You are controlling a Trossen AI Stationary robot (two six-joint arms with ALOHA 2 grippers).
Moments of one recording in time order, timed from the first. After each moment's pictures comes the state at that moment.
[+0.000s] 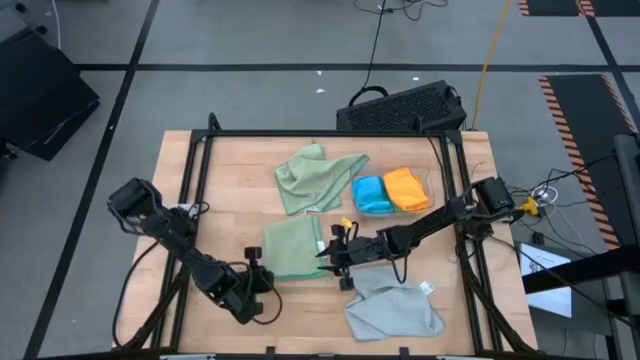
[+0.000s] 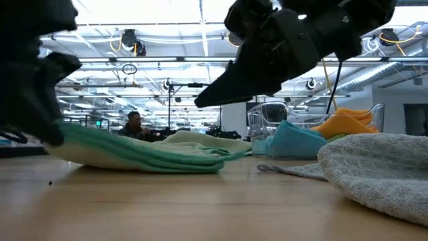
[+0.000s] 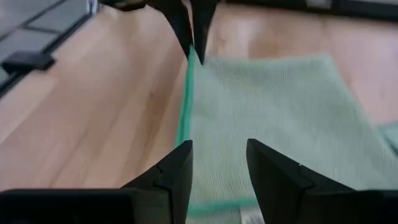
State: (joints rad) left arm -0.75 1.68 0.87 -0.45 -0.57 -0.62; right arm 0.30 1.84 0.87 0.48 0.14 0.04
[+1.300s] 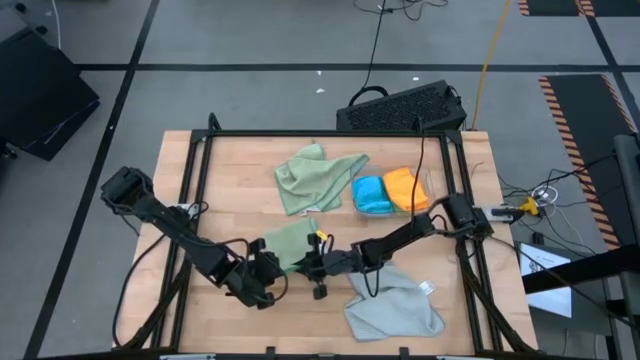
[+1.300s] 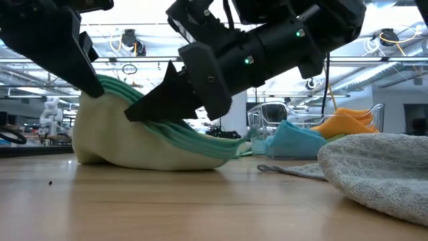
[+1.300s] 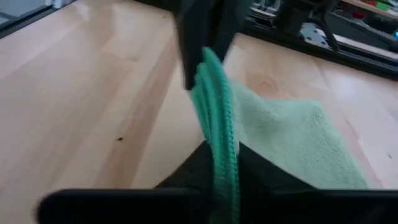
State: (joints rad) left arm -0.64 1.54 0.88 -0.34 -0.47 -0.74; right arm 0.31 2.14 1.16 0.56 0.26 -0.13
